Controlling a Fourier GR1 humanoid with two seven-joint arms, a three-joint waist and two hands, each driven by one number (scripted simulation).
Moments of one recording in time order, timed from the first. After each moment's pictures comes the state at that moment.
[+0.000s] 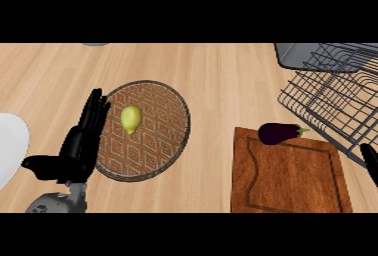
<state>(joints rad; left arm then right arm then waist) -0.10 0.28 -0.25 -1.62 0.24 0.32 -0.04 0.26 -0.81 0.23 -1.85 0.34 -0.44 1.24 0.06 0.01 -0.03</state>
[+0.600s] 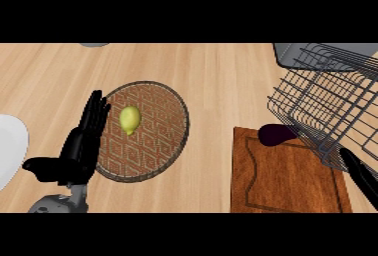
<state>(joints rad) -0.09 0.27 -0.25 -1.63 0.23 0.33 -0.04 0.26 -0.73 0.24 -1.86 0.46 -0.39 1.25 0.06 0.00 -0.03</state>
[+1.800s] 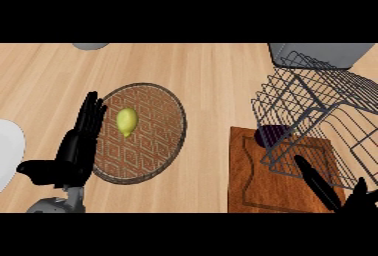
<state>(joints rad) -0.07 0.27 -0.23 -1.65 0.22 0.33 -0.04 0.27 -0.30 0.19 -1.82 0.82 -0.22 1.24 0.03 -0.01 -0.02</state>
